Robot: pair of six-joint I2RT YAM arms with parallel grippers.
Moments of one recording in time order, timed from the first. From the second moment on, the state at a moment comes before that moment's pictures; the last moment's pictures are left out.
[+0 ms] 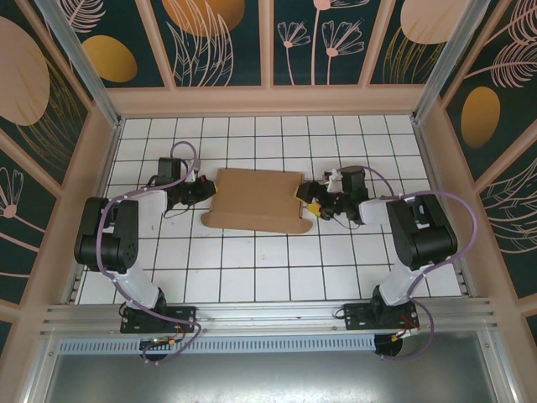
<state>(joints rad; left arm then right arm) -0.10 1.73 0.85 0.02 0.58 -0.46 0.27 1.74 0.70 0.31 -0.81 0.80</state>
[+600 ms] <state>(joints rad) -0.06 1.78 0.88 0.07 0.59 -0.43 0.32 1.81 0.79 0.26 -0.84 0.79</state>
